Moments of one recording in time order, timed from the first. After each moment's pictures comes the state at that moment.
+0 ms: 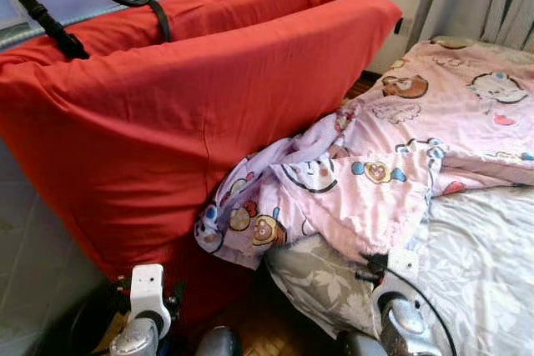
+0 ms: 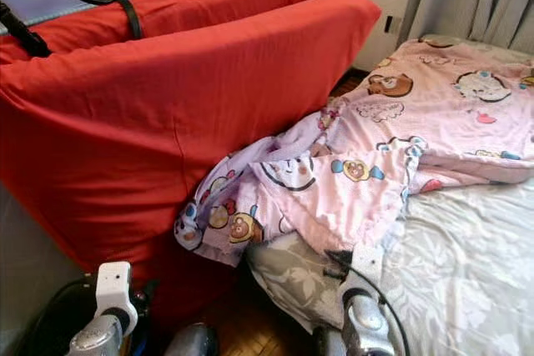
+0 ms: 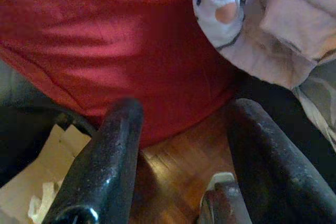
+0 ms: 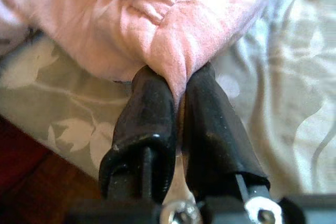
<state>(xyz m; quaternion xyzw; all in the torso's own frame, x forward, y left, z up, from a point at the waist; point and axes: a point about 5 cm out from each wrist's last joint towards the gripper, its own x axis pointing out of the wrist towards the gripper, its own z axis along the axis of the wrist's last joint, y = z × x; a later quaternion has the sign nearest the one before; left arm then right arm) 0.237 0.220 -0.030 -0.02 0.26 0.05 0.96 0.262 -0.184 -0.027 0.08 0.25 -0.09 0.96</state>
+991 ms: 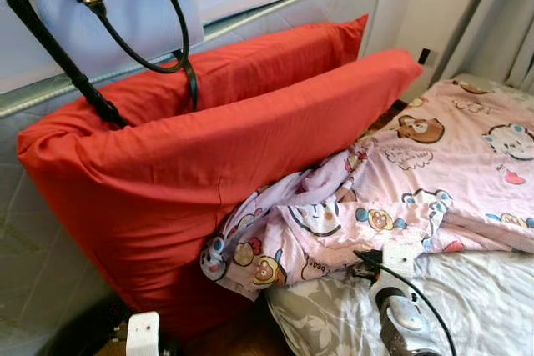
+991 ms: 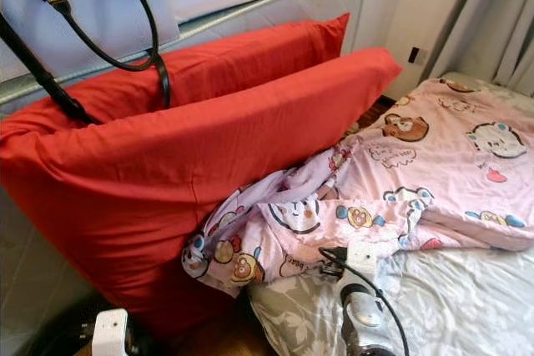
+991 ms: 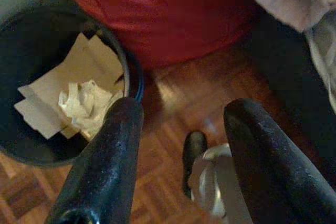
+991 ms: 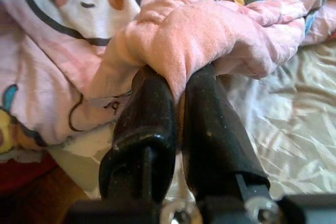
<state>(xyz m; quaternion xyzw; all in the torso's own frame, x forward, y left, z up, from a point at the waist) 0.178 0.223 -0.076 -0.01 0.40 0.09 0.91 0.265 -0.178 -0.025 0.06 0.25 -0.06 0.97</state>
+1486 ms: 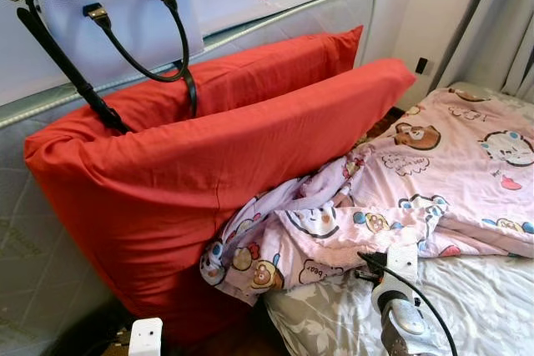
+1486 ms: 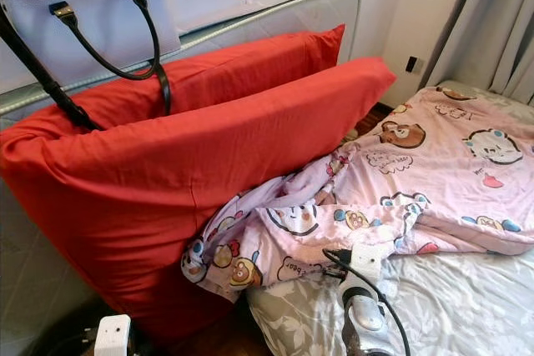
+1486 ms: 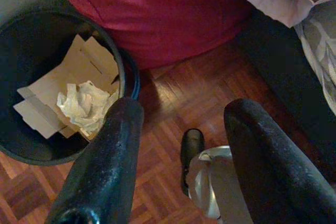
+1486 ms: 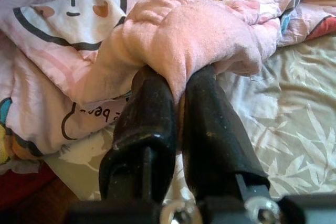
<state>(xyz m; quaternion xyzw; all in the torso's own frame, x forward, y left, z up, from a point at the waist) 0.175 0.219 -0.079 -0.01 0.41 0.08 0.91 0.261 -0.182 -0.027 0.07 0.25 -0.08 0.96</state>
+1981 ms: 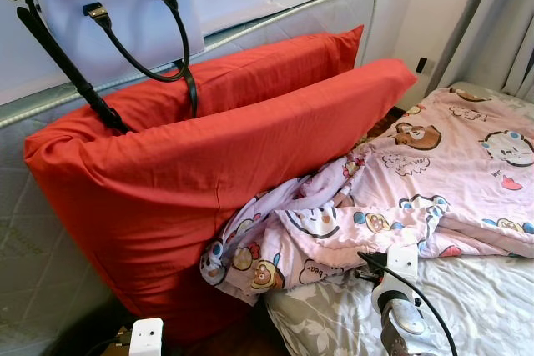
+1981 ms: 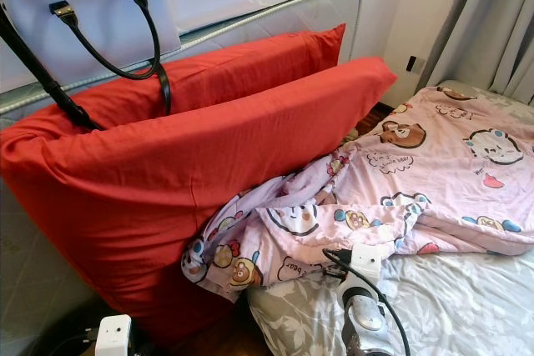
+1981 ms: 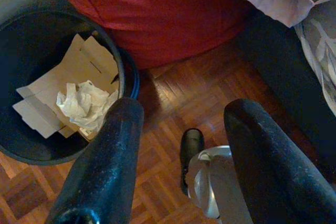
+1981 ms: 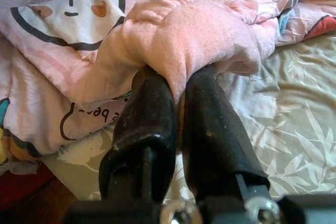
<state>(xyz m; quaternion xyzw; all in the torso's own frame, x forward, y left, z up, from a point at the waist) 0.175 0.219 -0.079 -0.01 0.41 0.08 0.91 0.260 -0.181 -0.027 0.06 0.25 -0.09 0.96</state>
